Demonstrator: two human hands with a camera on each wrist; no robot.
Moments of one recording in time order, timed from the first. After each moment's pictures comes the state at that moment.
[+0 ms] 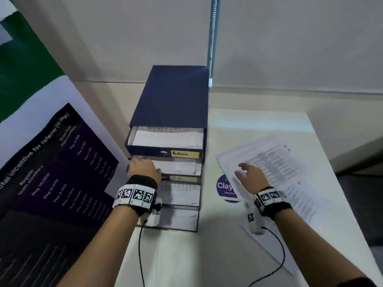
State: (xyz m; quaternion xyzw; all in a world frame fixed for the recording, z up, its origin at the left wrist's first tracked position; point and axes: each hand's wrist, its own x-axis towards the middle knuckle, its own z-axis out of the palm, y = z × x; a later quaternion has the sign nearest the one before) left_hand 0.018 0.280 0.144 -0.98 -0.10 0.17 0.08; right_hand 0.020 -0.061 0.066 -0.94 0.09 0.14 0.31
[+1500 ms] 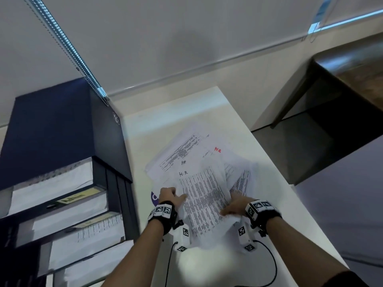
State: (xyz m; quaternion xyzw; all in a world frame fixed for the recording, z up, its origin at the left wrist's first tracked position) left_hand 0.011 -0.012 -0.011 -0.90 -0.06 0.29 -0.31; right_hand -0.100 -0.239 -0.015 -0.78 0.26 0.38 0.42
